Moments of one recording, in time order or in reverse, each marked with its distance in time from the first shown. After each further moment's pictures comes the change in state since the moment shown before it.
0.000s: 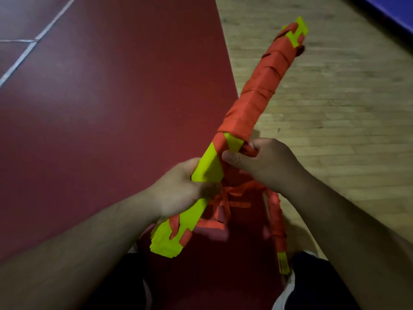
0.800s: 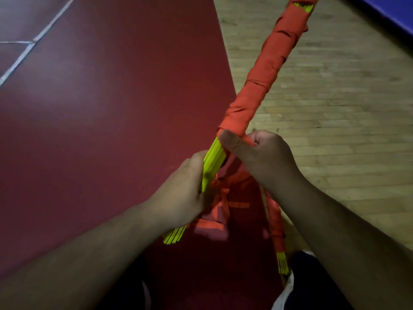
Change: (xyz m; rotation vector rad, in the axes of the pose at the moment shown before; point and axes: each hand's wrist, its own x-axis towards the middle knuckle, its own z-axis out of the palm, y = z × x) left_hand 0.003 -0.015 0.005 0.661 0.177 0.308; right_hand -0.010 -0.020 0.006 0.228 0.217 -0.010
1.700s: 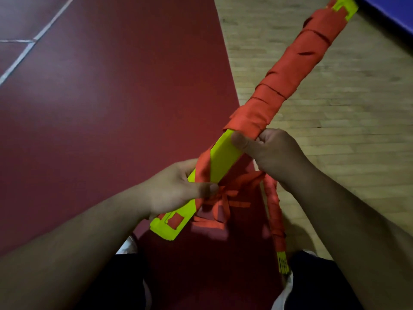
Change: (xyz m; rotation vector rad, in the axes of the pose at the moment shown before) left_hand 0.000 0.005 -0.025 -0.788 -0.308 -0.174; right_hand 0.020 0.016 -0.014 0.000 -0.110 -0.001
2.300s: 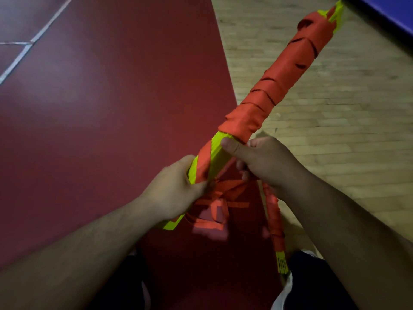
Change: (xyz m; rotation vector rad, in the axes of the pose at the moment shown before) left_hand 0.009 -0.016 0.003 0.740 0.408 -0.021; right_hand -0.011 -0.005 0.012 0.134 -0.098 0.134
